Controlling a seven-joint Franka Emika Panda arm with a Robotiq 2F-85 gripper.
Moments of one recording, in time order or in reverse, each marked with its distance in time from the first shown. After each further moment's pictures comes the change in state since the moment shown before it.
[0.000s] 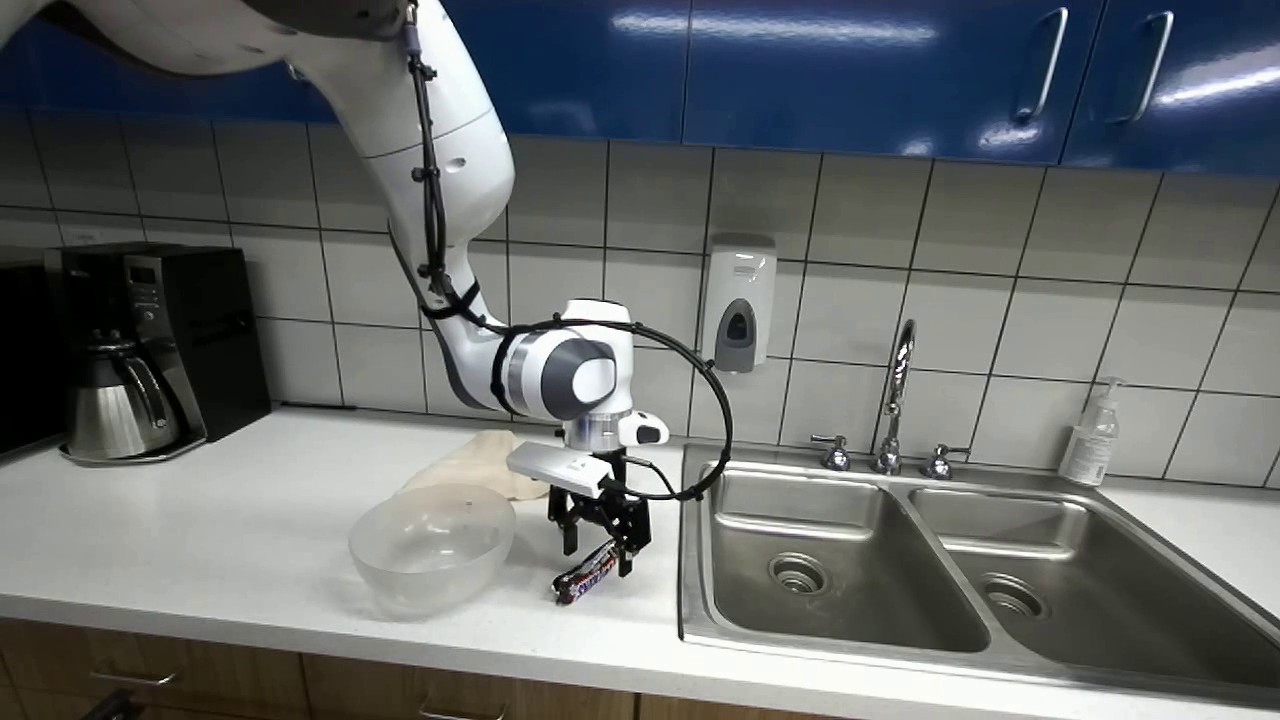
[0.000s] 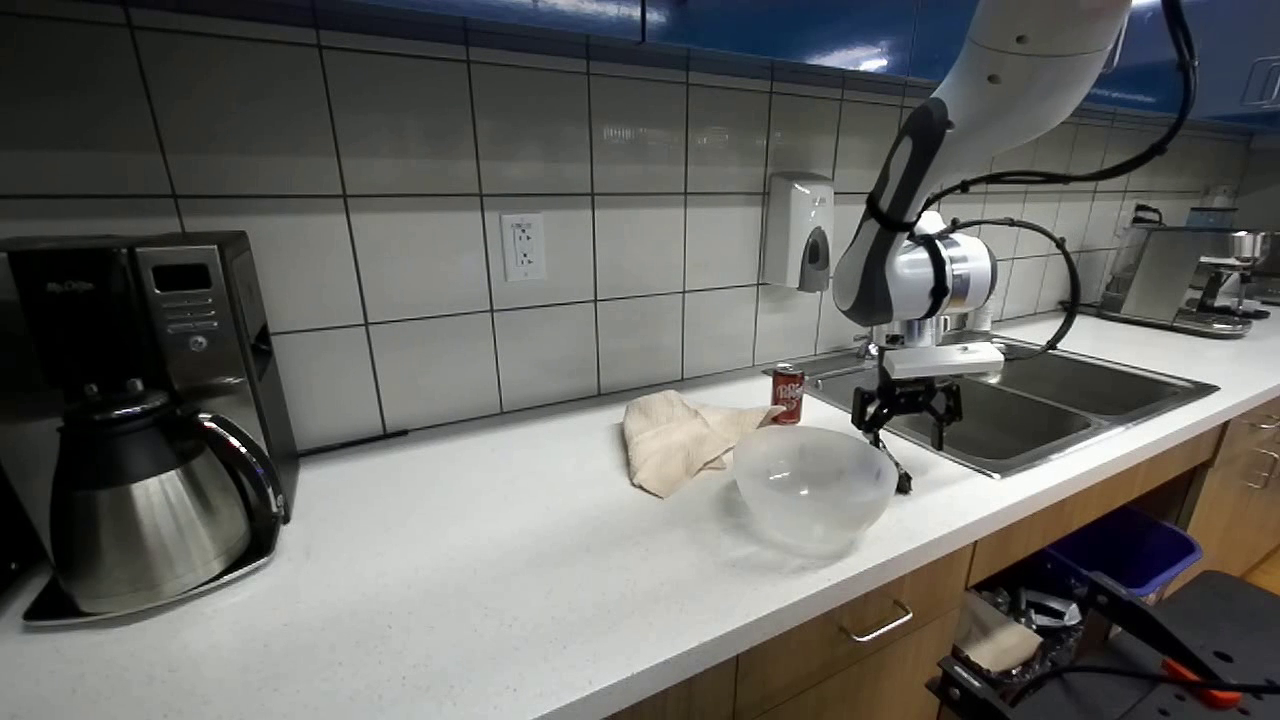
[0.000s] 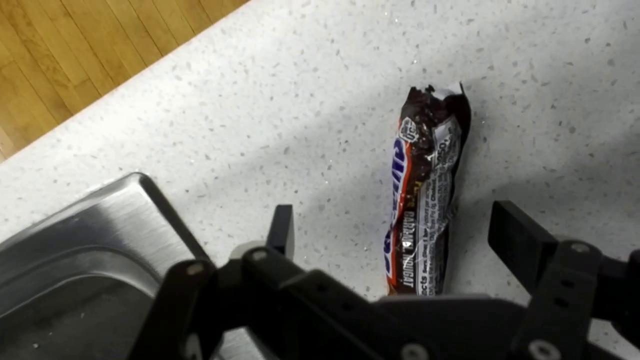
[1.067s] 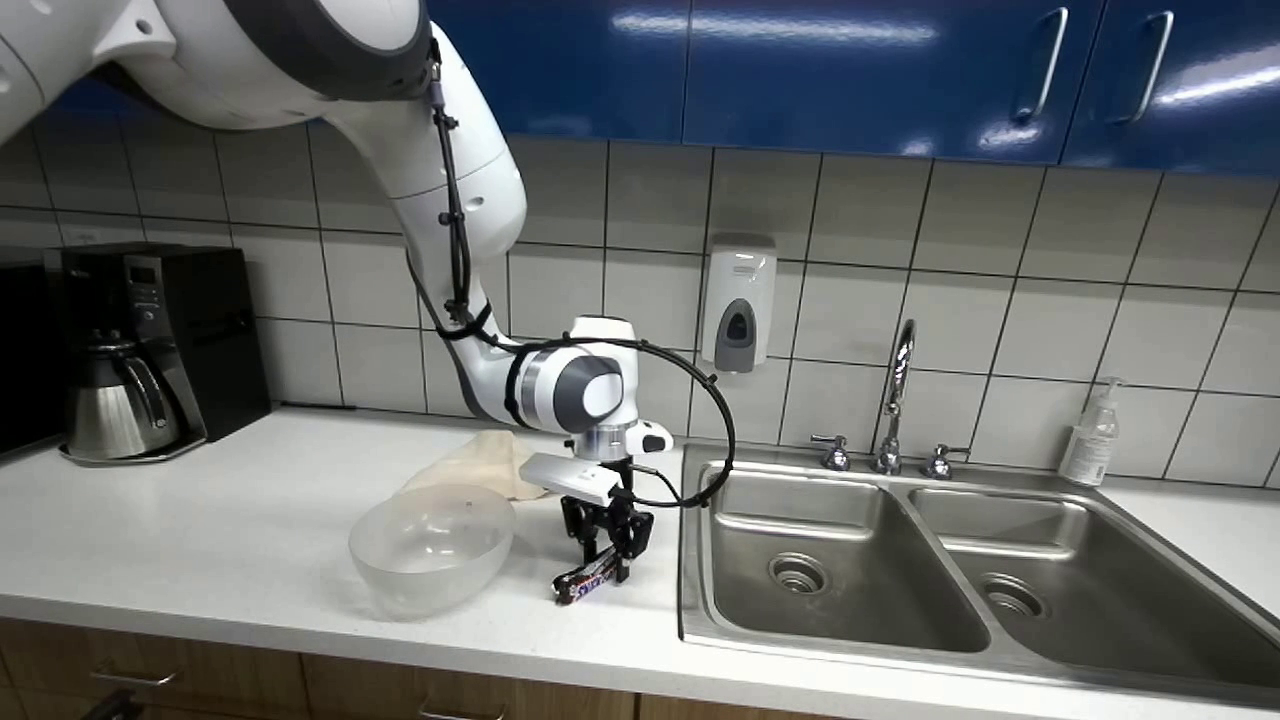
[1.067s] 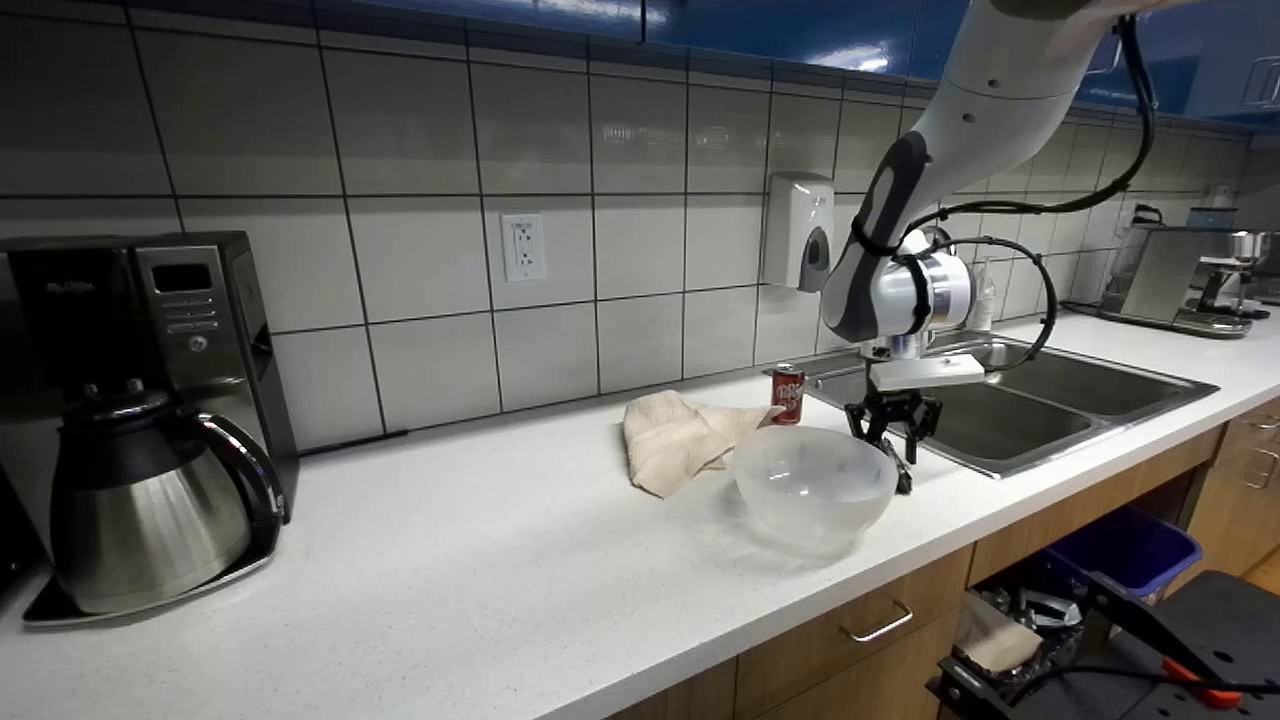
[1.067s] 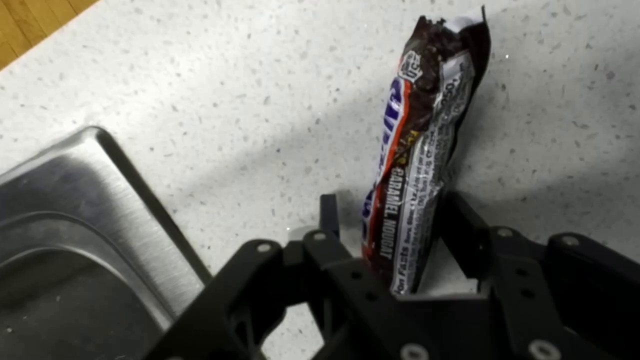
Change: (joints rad) arm -0.003 0.106 0.005 0.119 0.002 -0.001 0.002
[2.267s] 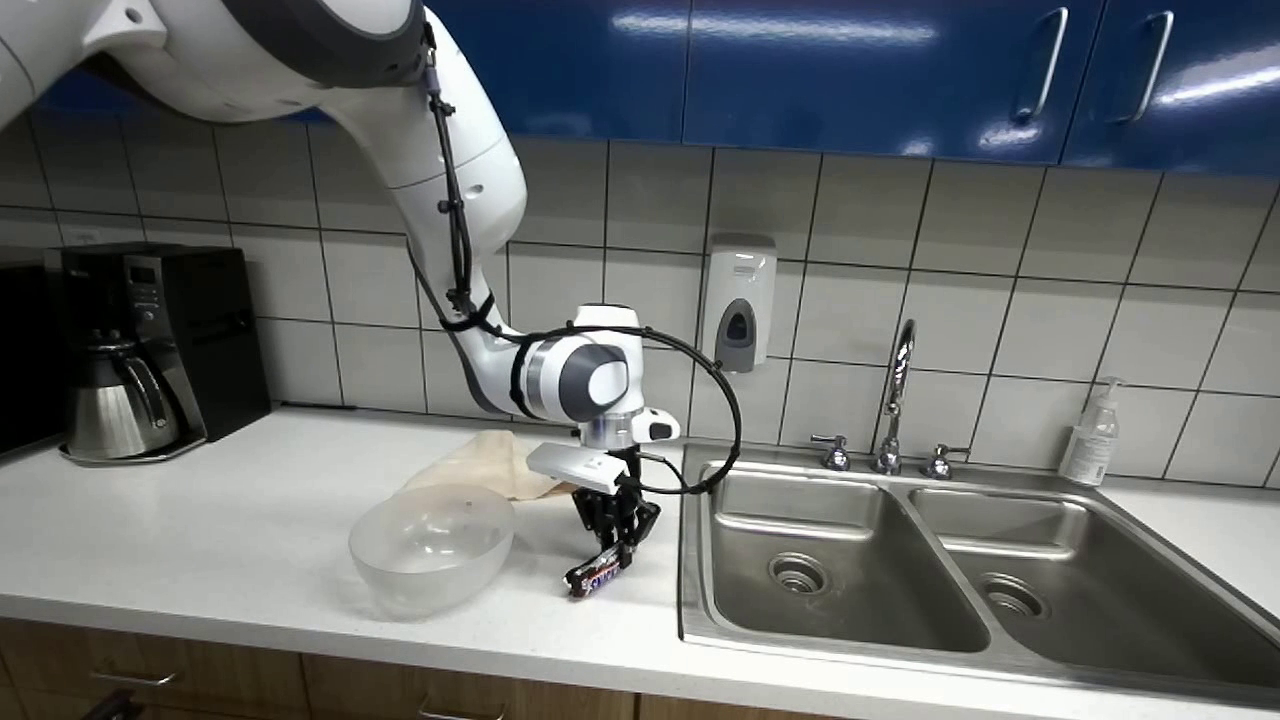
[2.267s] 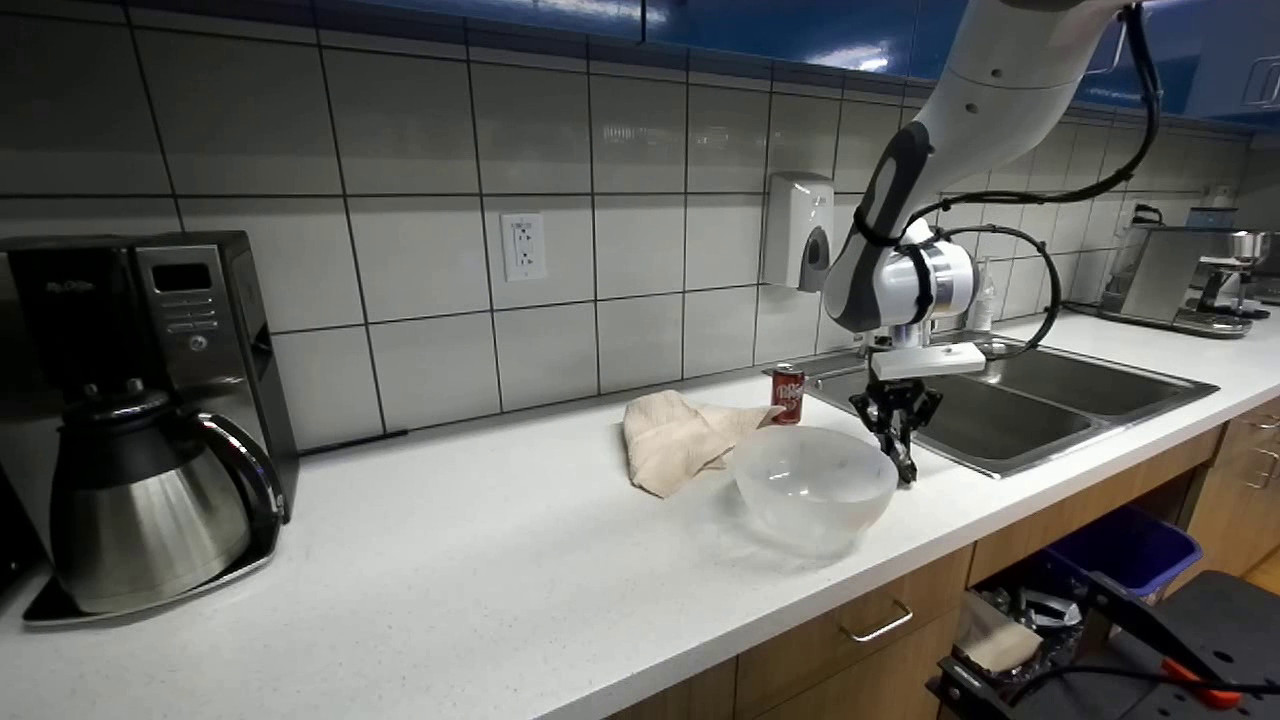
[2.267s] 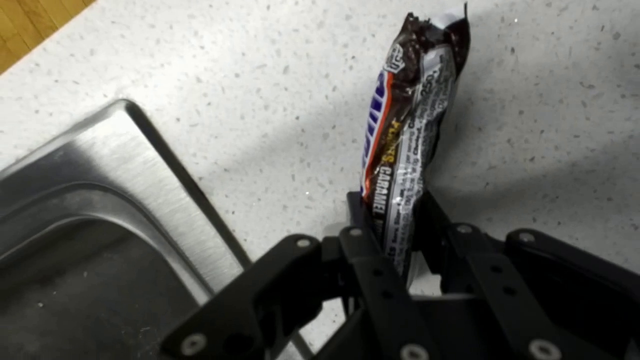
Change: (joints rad) arm 0.015 -0.020 -0.026 0.004 -0.003 0.005 0.019
